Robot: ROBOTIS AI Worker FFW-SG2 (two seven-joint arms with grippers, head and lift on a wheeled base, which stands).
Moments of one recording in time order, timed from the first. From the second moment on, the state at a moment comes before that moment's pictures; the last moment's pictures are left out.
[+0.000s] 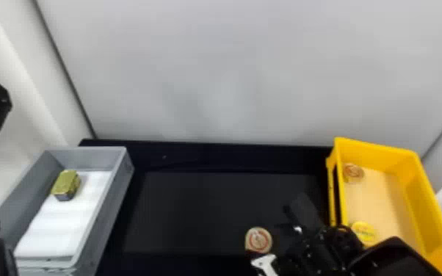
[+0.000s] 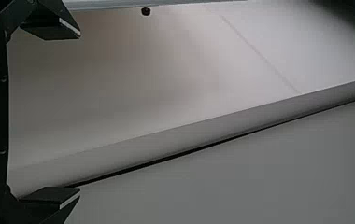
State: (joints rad) left arm 0.10 0.00 0.36 -2.14 -0.28 0.16 0.19; right arm 0.12 -0.23 0.31 -1.90 0.36 0.93 0.65
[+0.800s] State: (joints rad) left arm 0.09 0.00 0.36 -2.14 -0.28 0.16 0.19; right arm 0.07 -0.22 0.32 -1.79 0.36 0.86 0.67
